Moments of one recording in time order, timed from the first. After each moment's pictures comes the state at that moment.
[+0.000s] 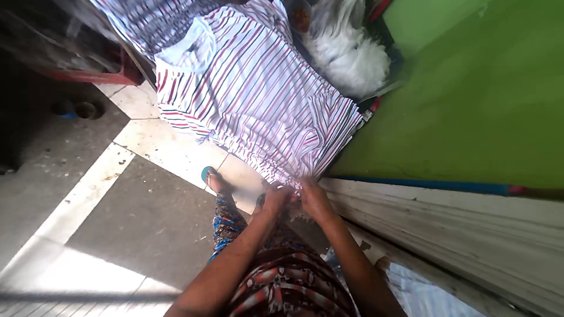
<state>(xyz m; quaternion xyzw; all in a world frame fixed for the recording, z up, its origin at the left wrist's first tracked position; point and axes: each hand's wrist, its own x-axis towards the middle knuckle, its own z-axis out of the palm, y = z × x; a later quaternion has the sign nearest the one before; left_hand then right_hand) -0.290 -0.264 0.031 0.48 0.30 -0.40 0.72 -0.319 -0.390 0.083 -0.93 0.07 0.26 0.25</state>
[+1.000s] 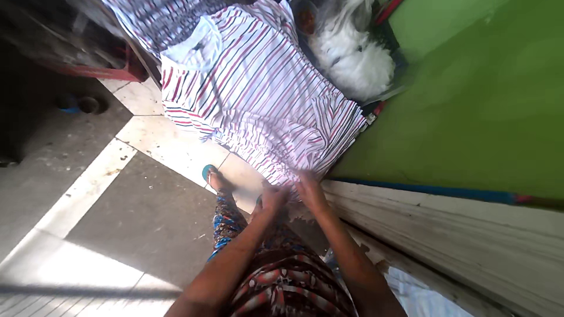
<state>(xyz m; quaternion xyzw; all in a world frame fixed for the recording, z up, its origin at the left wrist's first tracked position) -0.295 -0.258 -0.008 0.62 0.26 -0.41 0.62 -0.303 -0.390 0.049 -0.93 0.09 0.20 0.30</state>
